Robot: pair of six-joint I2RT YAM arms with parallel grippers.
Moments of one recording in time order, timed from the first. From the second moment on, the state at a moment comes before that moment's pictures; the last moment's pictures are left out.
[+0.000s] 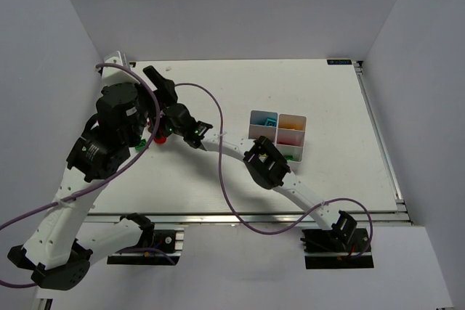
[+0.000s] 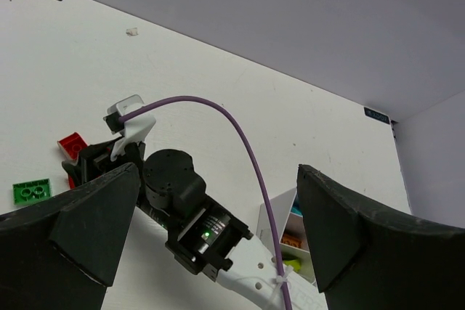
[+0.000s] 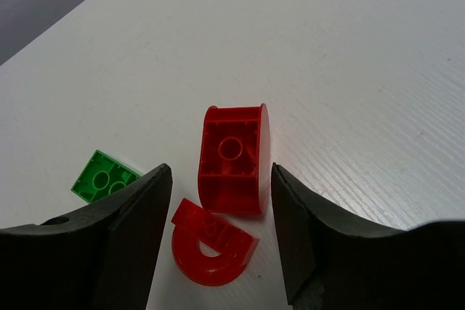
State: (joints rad) left arm -0.56 0.99 1.44 -0.66 -0.54 -0.54; right arm 1.01 2.77 2.39 0.11 -0.04 0.23
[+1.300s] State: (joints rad) left arm -0.56 0.90 1.43 -0.70 -0.62 -0.62; right arm 1.02 2.77 2.30 0.20 -0.10 0.25
